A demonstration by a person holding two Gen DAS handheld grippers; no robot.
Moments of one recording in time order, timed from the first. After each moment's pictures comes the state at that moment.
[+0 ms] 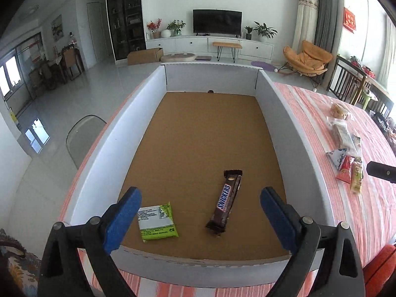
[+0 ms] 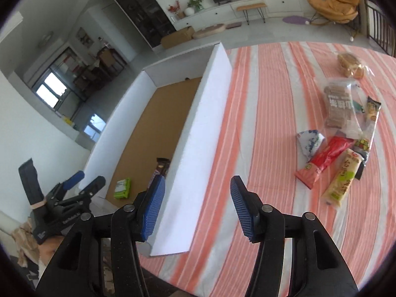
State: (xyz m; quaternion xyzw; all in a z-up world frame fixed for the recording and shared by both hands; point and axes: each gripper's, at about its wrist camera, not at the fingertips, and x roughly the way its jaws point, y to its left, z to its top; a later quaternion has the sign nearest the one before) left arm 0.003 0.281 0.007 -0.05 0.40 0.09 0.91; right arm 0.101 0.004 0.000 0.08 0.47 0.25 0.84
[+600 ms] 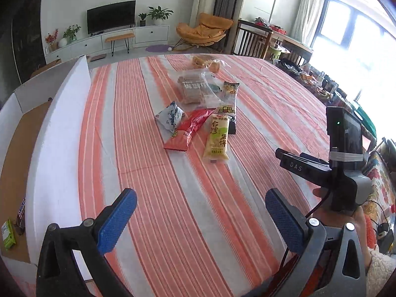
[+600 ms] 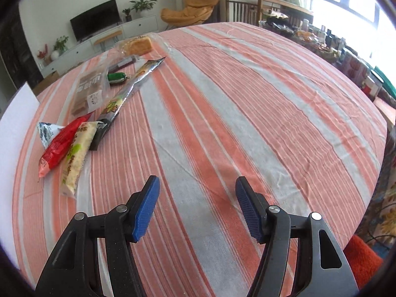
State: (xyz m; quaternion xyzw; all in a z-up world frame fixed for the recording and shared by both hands) left arm 0.042 0.002 -0.031 0.01 0.43 -0.17 0.88; right arm 0.084 -0.217 -0.104 0.10 0.43 -0.12 0.89
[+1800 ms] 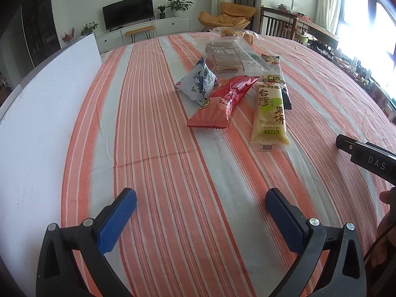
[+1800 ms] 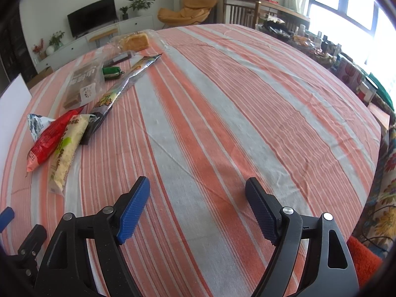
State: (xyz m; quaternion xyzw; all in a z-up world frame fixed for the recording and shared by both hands) left arm 0.078 0.001 -0.107 0.04 0.44 -0.10 0.89; right arm 0.085 -0.207 -0.114 0.07 0.43 -0.14 0.89
